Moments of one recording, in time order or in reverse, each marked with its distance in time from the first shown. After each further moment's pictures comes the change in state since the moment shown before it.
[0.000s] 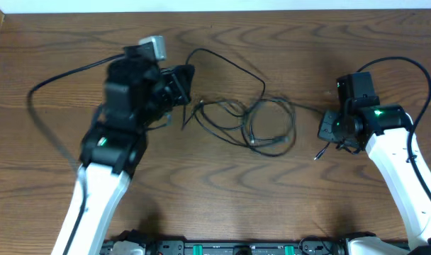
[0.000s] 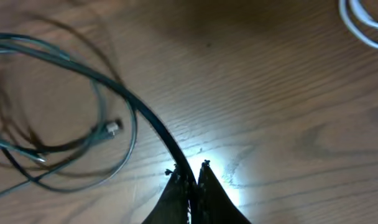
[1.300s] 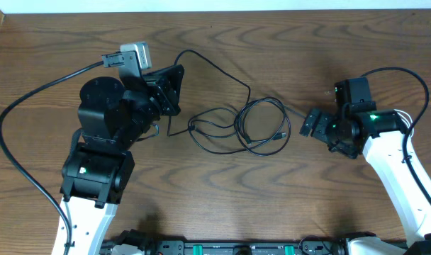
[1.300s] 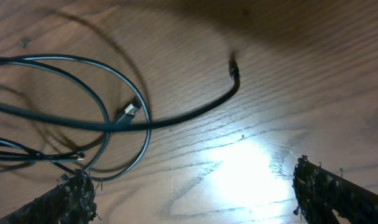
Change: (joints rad) left arm 0.015 -0.121 0.000 -0.010 -0.003 0.046; right arm -0.001 0.000 -0.074 0.081 -0.162 0.125
